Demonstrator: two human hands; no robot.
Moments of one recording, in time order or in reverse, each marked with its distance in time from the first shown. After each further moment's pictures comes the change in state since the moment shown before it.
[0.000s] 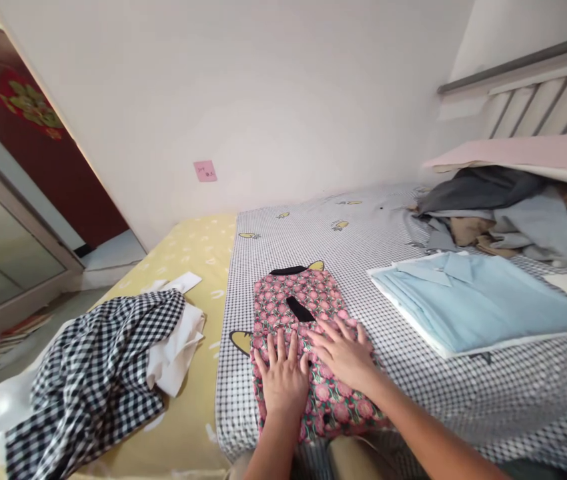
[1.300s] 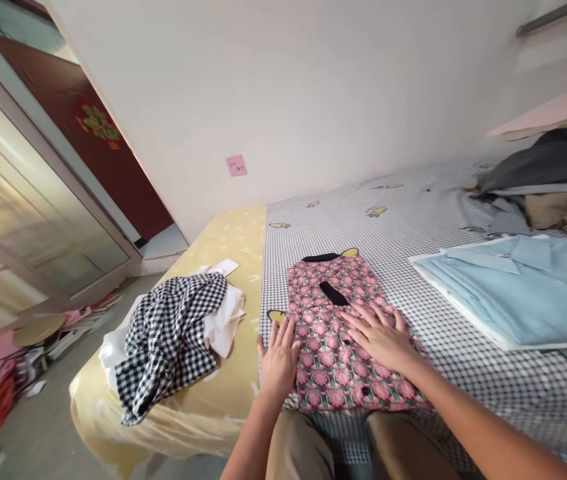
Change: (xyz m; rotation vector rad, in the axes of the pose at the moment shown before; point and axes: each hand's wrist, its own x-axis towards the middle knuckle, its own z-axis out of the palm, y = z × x) left_hand -0.013 -0.087 -0.053 -0.156 -0.258 -0.068; right_hand -0.007 0.021 0.047 -0.094 -0.008 -0.035
